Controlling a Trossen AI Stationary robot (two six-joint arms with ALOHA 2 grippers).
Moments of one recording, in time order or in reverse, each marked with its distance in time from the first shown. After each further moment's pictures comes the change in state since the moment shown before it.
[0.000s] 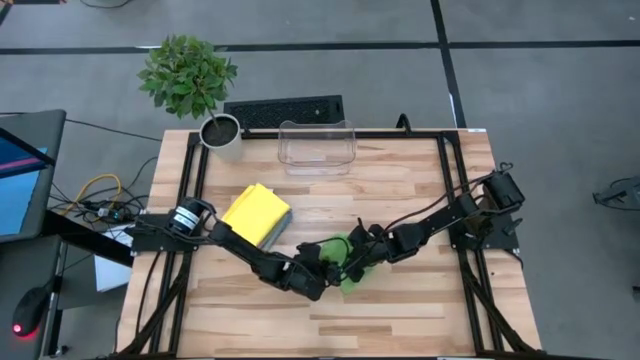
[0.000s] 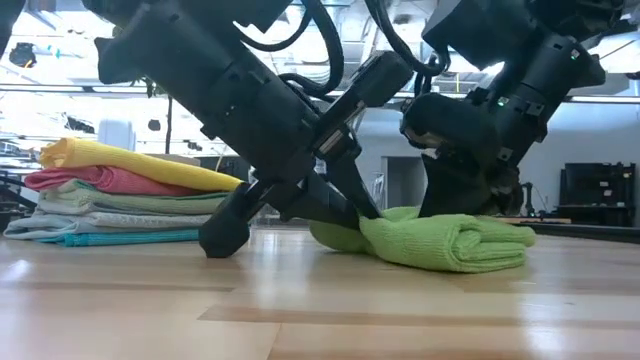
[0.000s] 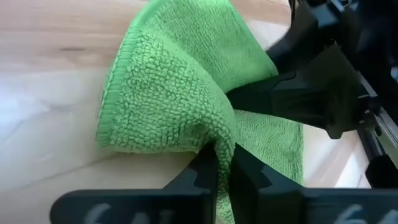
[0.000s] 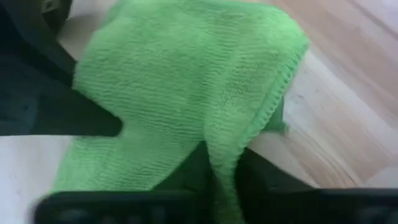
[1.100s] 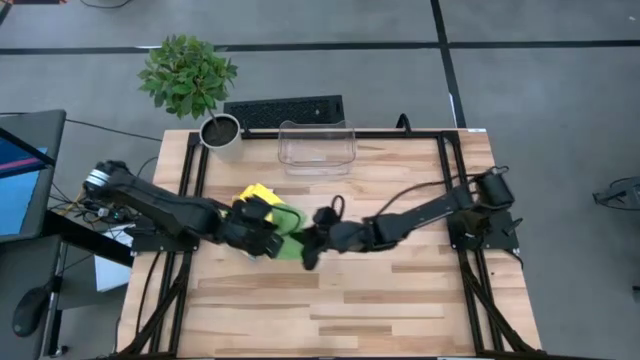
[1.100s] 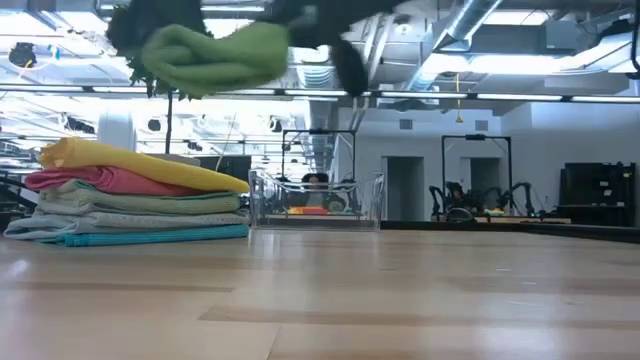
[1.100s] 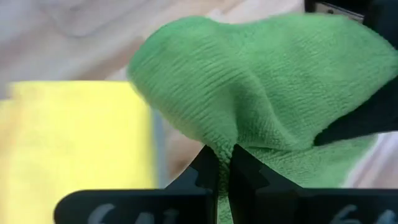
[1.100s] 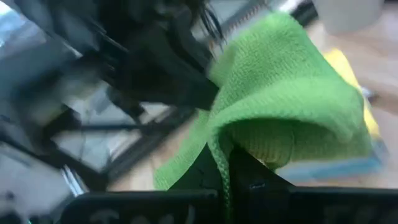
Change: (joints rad) left arm 0.040 -0.809 -0.006 -1.028 0.179 0.389; right arm -0.071 0.040 0.408 0.342 0.155 -0.192
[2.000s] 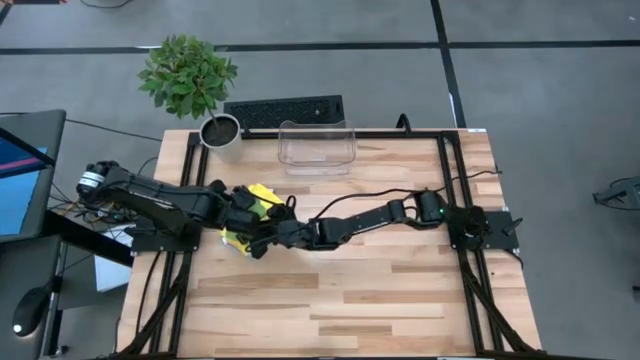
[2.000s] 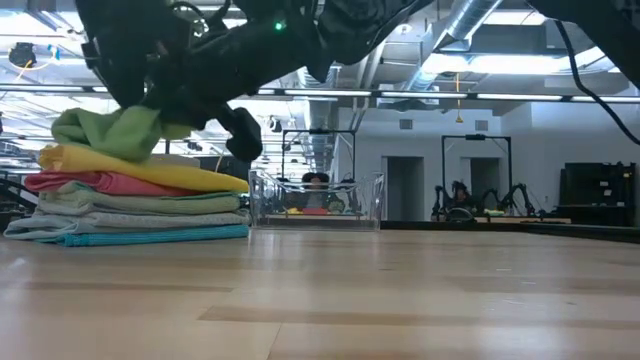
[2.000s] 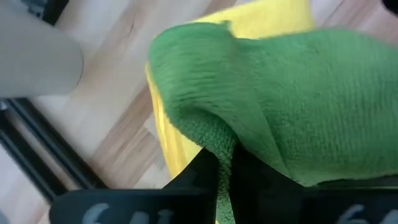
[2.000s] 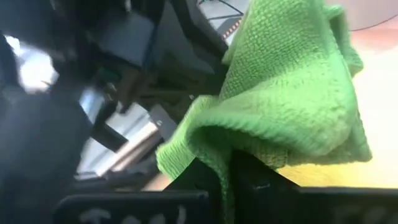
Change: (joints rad) left arm 0.160 -0.069 -0.141 -0.370 0.042 0.277; right arm -0.091 0.542 0.565 0.012 0.010 0.043
